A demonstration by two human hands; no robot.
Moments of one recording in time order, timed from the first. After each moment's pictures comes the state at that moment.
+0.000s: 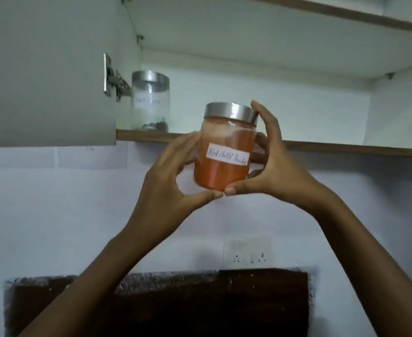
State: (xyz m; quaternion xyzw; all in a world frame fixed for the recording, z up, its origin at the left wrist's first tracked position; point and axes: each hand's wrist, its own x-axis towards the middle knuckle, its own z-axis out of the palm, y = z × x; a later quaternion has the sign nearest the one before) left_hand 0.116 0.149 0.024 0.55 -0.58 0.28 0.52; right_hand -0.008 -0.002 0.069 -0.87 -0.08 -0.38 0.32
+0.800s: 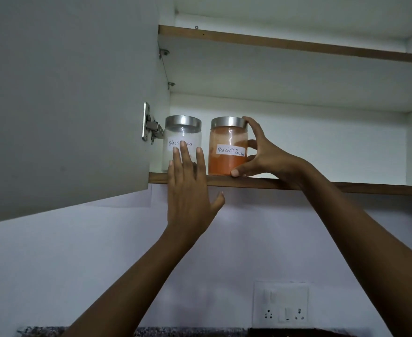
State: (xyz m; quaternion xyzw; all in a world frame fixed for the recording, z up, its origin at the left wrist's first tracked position) left_hand 0.229 0.084 0.061 0.73 -0.32 0.54 0.26; right_hand 0.111 -0.044 0.160 -0.88 -0.05 -0.30 0.37
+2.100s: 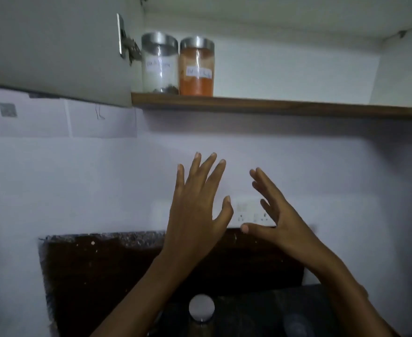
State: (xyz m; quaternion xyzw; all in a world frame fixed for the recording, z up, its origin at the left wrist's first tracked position) left_hand 0.088 0.146 -0.072 0.64 -0.52 0.41 0.40; right_hand -0.035 0.022 -0.076 -0.85 0.02 -0.34 0.40
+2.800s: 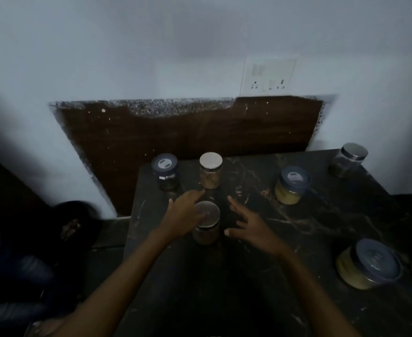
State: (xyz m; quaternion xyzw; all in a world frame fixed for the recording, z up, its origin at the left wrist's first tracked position) left_hand 0.066 0.231 -0.366 0.85 -0.43 -0.16 0.26; right_hand -0.097 0.102 -0.355 -0.77 0.21 -0.01 0.61
